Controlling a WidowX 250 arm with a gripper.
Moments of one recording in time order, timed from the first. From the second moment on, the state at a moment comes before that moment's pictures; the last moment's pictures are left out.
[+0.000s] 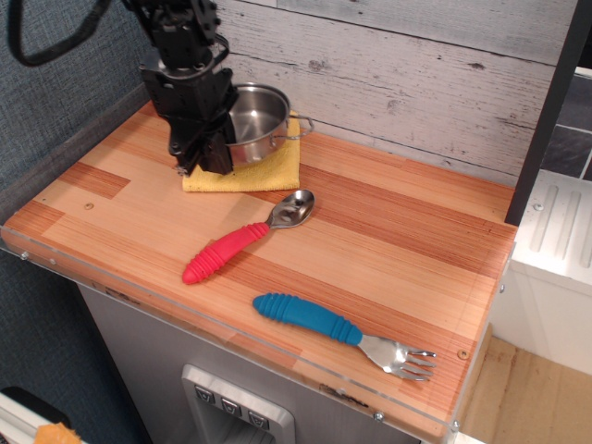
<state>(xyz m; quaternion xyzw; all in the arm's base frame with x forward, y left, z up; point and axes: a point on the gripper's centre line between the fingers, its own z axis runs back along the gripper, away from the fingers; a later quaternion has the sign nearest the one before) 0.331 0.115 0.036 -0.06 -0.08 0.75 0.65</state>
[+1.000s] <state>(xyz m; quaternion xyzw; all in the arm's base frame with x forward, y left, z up) 0.325 0.115 0.062 -0.05 -0.08 0.75 0.66</state>
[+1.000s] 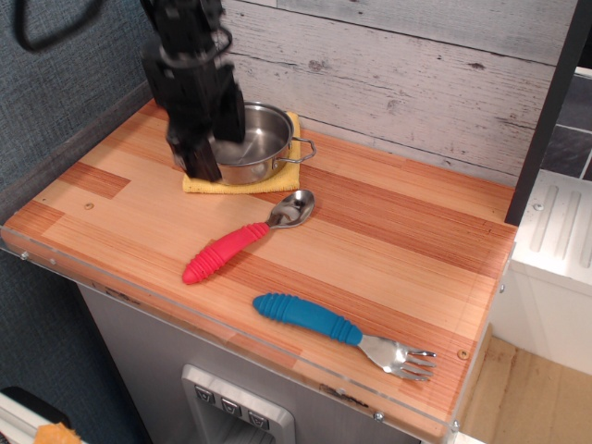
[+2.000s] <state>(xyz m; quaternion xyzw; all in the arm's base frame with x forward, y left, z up) 0.328 0.108 0.137 -0.02 0.00 0.34 0.94</state>
